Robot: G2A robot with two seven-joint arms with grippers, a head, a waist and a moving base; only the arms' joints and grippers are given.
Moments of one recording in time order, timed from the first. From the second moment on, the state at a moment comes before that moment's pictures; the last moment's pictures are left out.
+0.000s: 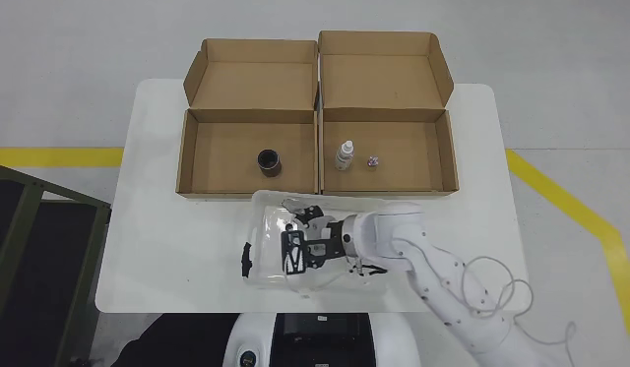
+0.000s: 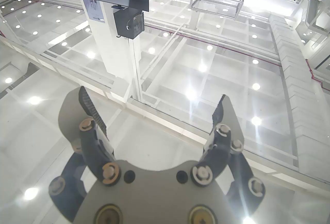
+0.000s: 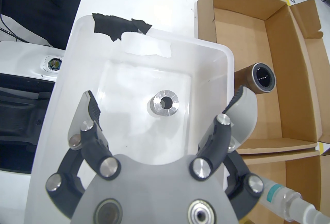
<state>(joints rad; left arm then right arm) -0.42 -0.34 -0.17 -1.17 3.07 0.50 0.07 -1.04 -1.29 0.87 -1.73 -1.49 -0.94 0.45</state>
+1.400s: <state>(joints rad) -0.42 -0.34 -0.17 -1.17 3.07 0.50 0.07 -0.91 -1.32 0.77 -1.47 -1.48 -0.86 0.39</state>
